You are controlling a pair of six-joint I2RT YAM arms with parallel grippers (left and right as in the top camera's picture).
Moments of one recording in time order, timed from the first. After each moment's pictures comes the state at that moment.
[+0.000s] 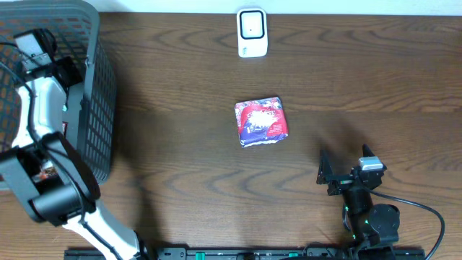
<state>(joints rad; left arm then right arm) 0.41 1.97 1.51 -0.41 -0.32 0.01 0.13 0.01 0.01 -0.07 0.00 0.06</state>
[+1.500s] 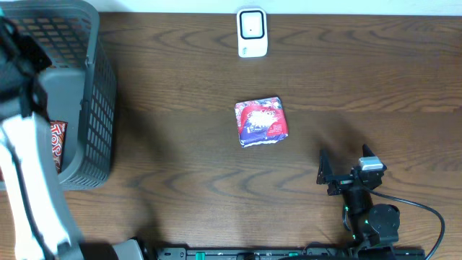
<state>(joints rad) 0.41 1.46 1.50 -0.50 -0.14 -0.12 0.13 0.01 0.01 -0.07 0.00 0.06</state>
